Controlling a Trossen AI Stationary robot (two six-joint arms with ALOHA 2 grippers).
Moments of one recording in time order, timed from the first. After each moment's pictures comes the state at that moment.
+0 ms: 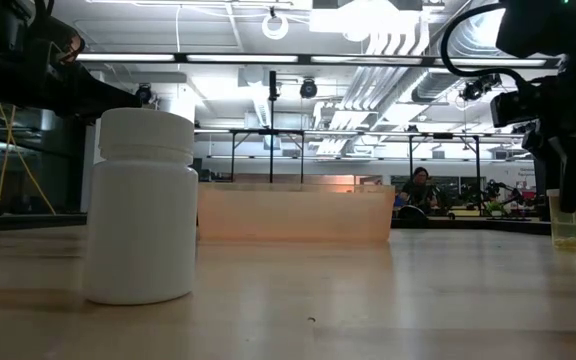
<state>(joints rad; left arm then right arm) 0.20 0.01 0.04 -0.07 -0.10 0.05 0.23 1.07 0.55 -0.87 0.18 0.65</state>
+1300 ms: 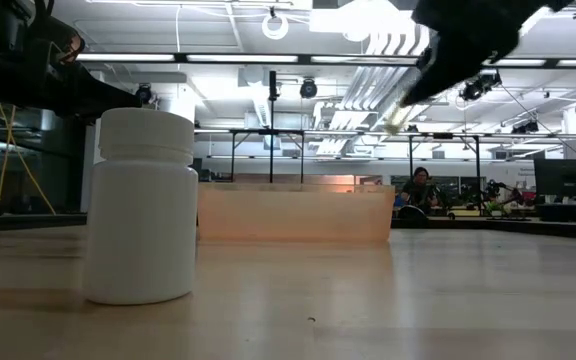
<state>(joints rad) 0.20 0.01 0.04 -0.07 -0.10 0.05 0.00 1.08 0.77 -0.40 0.20 -0.03</state>
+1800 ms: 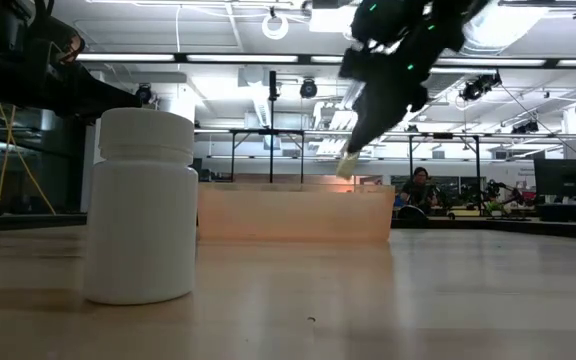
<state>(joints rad) 0.20 0.01 0.04 -0.07 -0.10 0.05 -0.27 1.52 1.05 -0.45 -0.03 -0.27</state>
